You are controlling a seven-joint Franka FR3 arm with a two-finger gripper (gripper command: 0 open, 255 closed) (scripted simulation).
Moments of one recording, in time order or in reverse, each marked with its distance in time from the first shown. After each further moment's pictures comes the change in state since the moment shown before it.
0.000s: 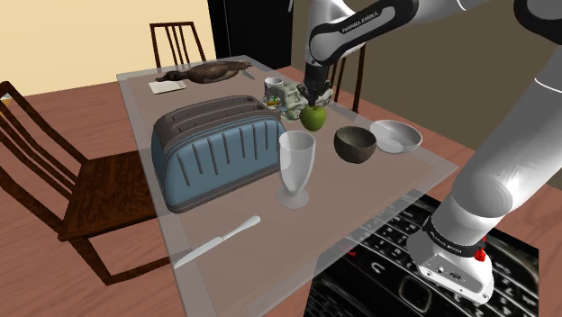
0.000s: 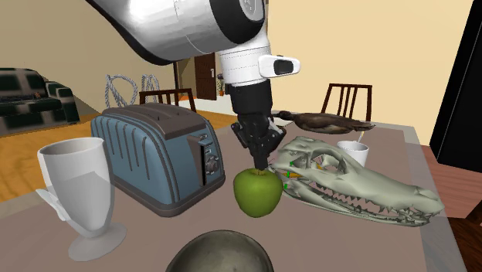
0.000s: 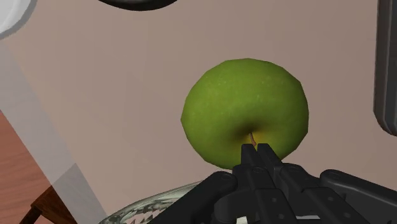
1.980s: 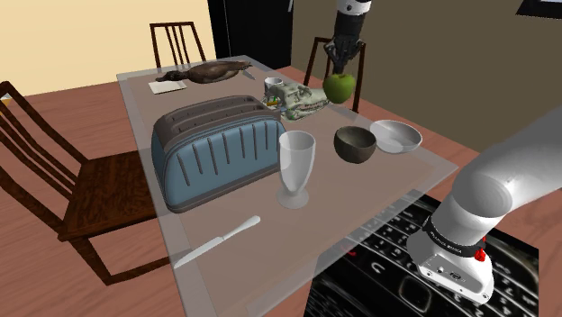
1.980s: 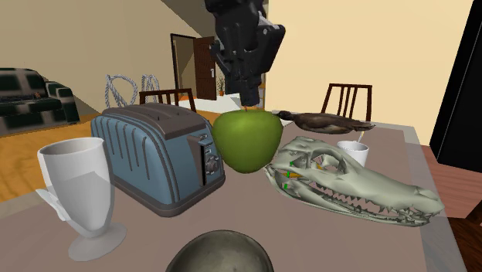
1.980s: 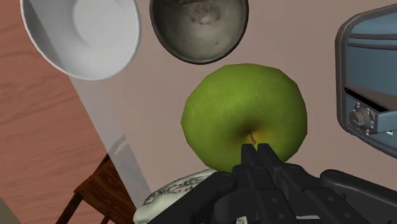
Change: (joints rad) arm -0.007 -0.322 -0.028 0.032 0.050 -0.346 -0.095
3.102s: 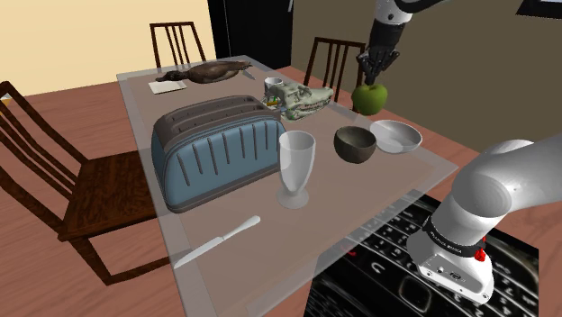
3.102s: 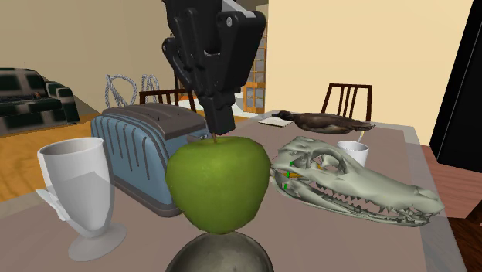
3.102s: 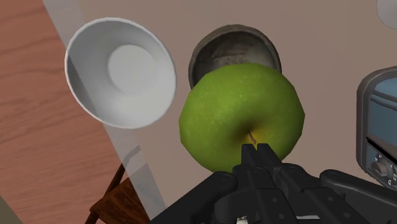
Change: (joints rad) arm -0.008 -0.324 -0.048 -0.288 -0.001 -0.030 -0.061
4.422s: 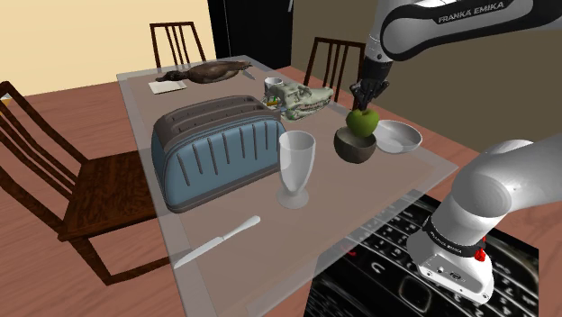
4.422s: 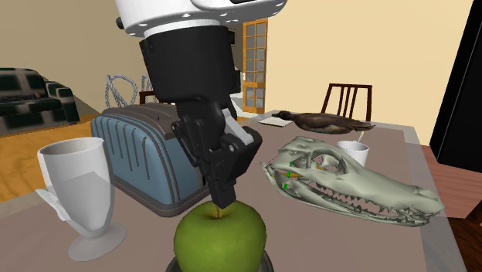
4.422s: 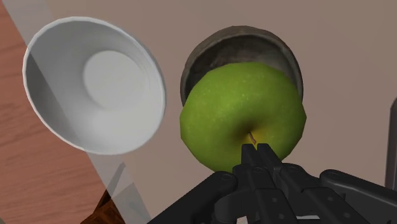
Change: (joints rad) arm -0.002 0.009 -0.001 -0.213 -0.009 0.221 0.022
